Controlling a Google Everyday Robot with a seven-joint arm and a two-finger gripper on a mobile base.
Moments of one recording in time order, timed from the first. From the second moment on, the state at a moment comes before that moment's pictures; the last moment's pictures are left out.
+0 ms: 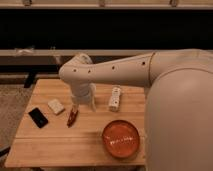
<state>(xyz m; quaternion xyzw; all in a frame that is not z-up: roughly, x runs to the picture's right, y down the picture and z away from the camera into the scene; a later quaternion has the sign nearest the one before) -0.104 0.102 0.704 -0.26 0.23 0.64 0.68</state>
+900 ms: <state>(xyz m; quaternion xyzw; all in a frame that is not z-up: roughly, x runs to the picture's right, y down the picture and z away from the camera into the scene) -0.189 0.112 0.733 -0.30 0.21 0.49 0.79</state>
